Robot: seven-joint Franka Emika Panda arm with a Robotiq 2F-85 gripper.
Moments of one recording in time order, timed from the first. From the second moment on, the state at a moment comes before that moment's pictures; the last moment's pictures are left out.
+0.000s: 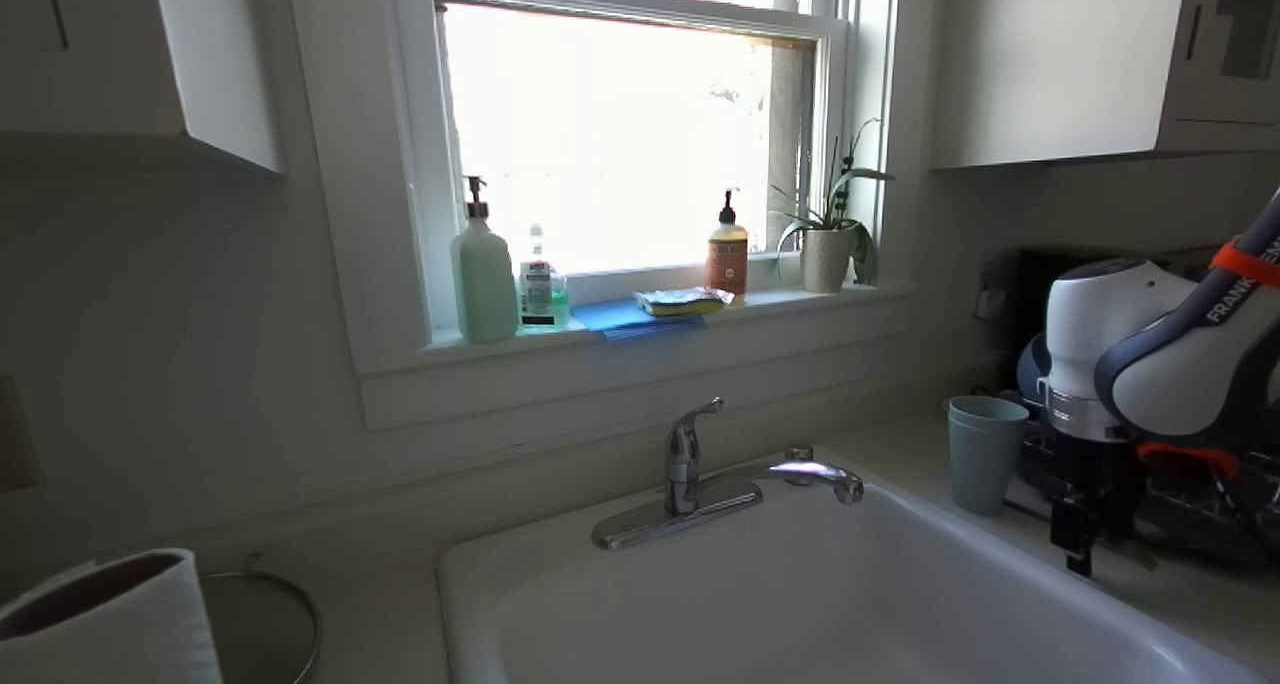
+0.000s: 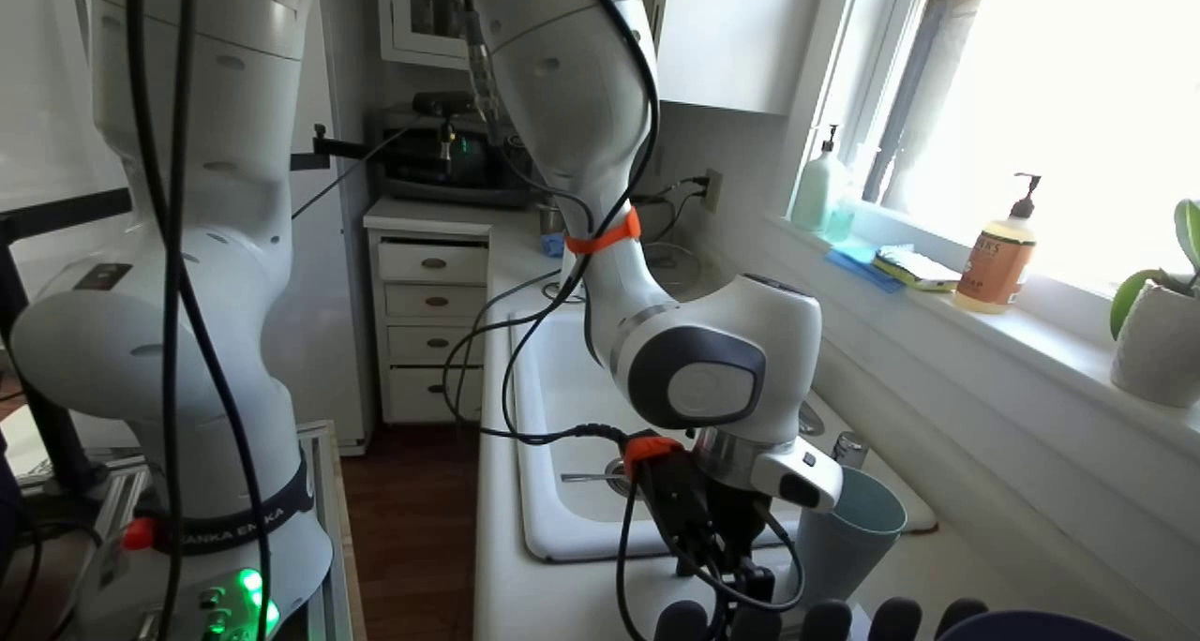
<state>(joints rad) -0.24 0.22 -0.29 -2.46 -0.29 2.66 0.03</state>
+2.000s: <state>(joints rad) -0.19 0.22 -0.28 -2.43 -0.30 2.54 0.03</state>
